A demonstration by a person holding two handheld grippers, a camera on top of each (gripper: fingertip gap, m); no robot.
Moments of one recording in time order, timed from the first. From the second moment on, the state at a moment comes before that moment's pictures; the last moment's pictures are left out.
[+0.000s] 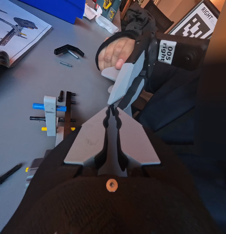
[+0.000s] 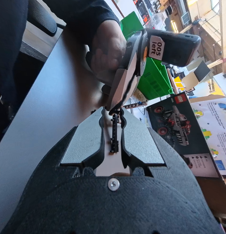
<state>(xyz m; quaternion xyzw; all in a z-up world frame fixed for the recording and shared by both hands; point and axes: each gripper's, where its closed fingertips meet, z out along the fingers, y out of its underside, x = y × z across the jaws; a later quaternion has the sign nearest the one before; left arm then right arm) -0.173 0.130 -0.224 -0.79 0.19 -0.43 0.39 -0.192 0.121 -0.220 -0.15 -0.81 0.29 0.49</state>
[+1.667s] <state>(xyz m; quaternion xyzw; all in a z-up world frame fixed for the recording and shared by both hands) -0.191 0.141 -0.243 -0.81 0.32 -0.17 0.46 -0.140 0.248 -0.283 -0.47 -0.81 0.29 0.18</state>
